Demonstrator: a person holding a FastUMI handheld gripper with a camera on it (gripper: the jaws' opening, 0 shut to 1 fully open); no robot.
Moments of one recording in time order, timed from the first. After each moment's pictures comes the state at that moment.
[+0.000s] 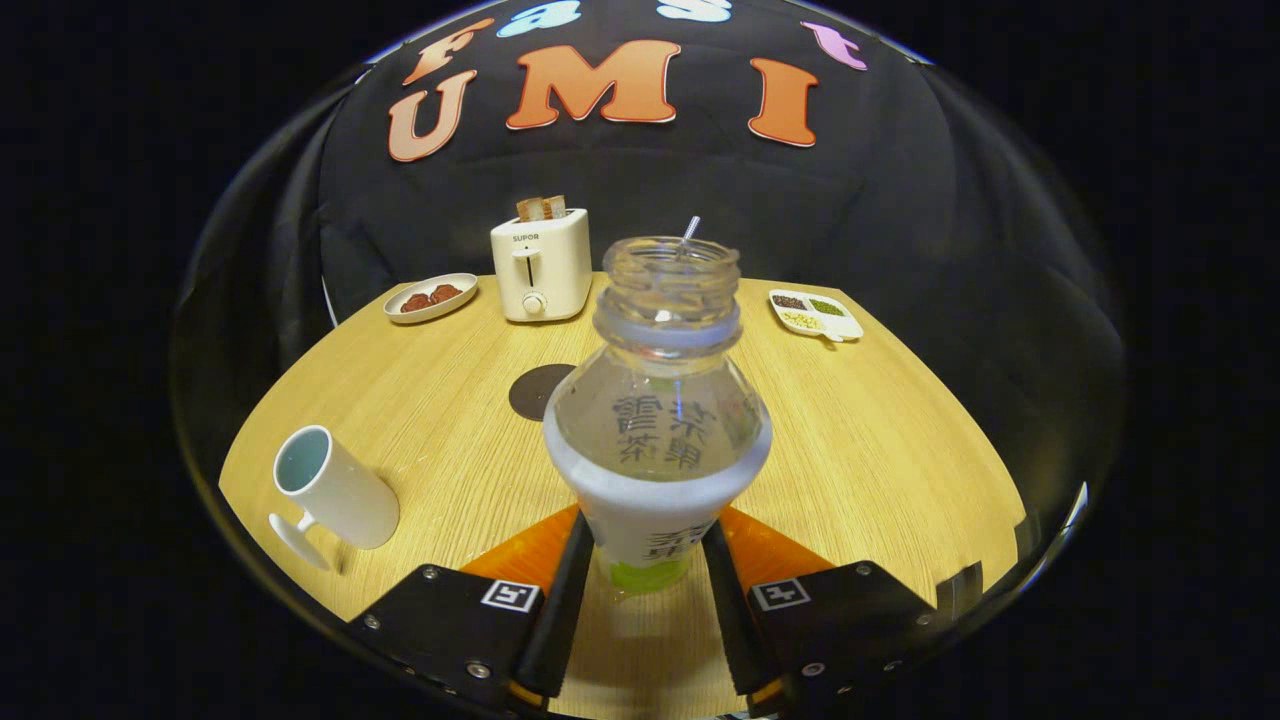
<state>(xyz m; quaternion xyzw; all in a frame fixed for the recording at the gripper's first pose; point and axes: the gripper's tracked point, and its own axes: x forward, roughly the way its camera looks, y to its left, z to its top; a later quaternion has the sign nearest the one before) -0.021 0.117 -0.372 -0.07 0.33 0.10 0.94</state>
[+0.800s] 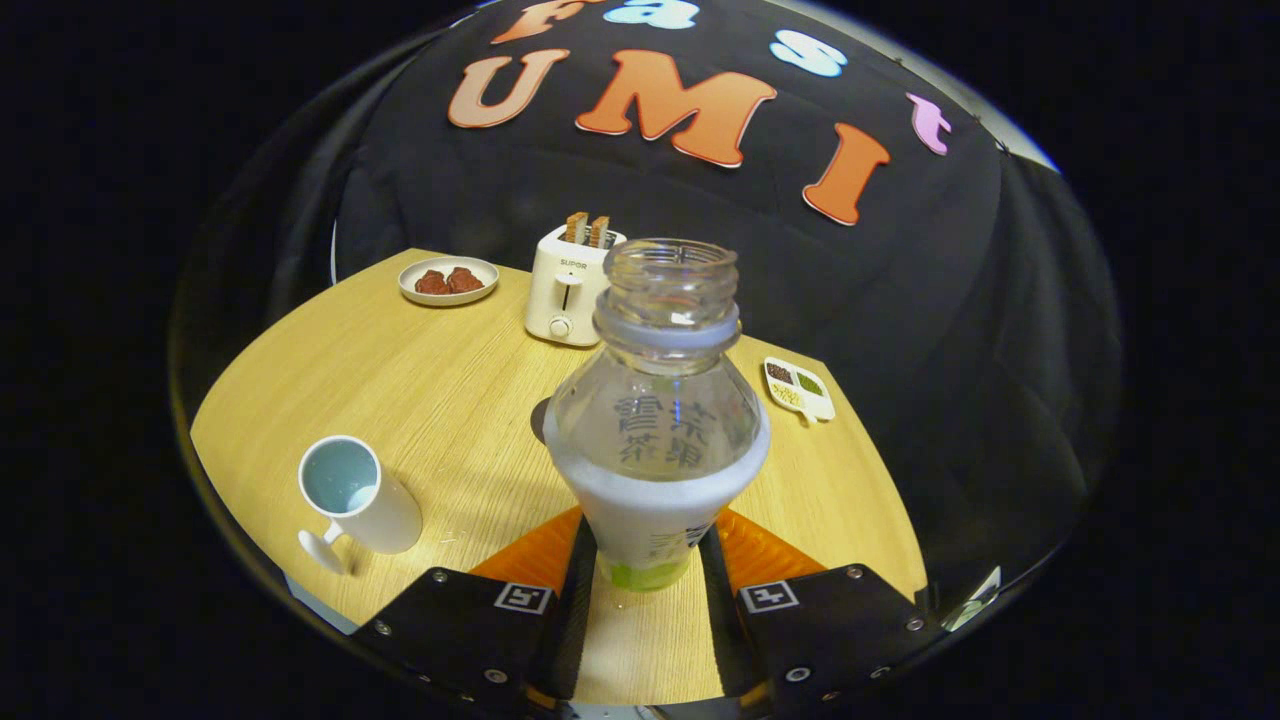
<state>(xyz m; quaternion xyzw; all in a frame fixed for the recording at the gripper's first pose) -0.028 0.172 -0.293 -0.24 0.28 0.09 0.93</state>
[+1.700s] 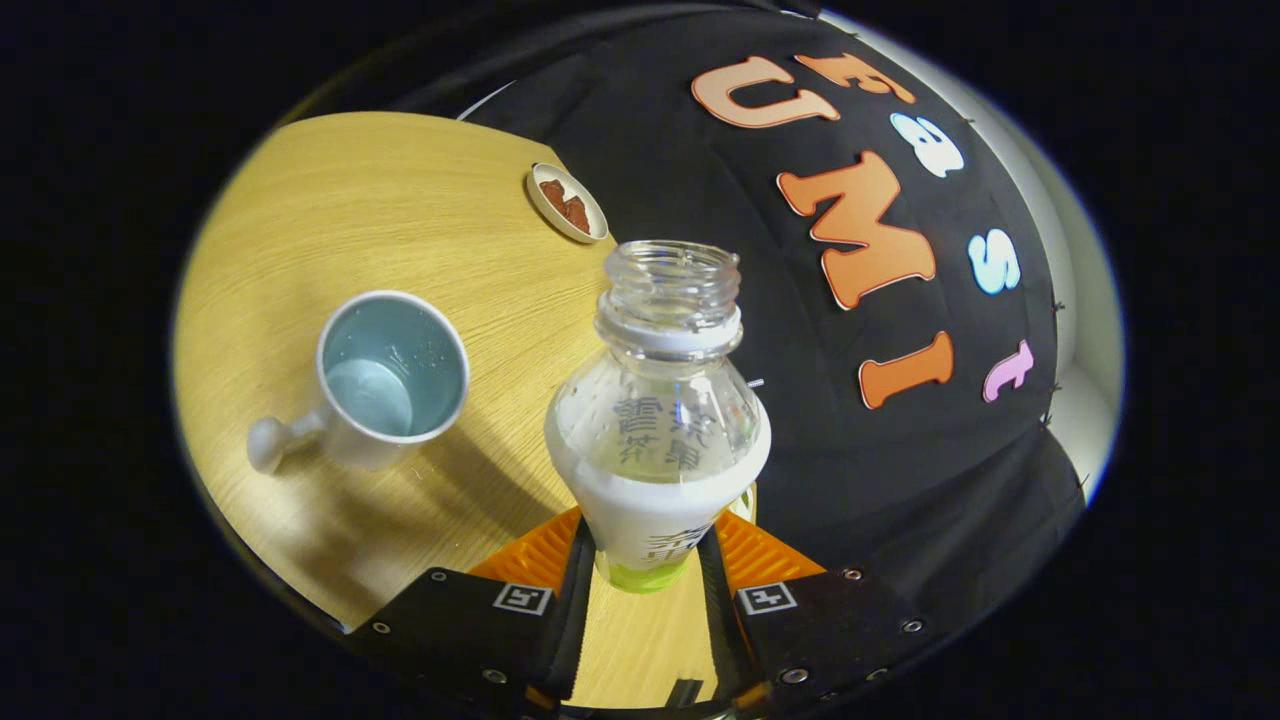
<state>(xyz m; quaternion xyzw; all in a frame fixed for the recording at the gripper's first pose) -0.048 0.242 -0.307 -0.56 0.17 0.11 0.80</state>
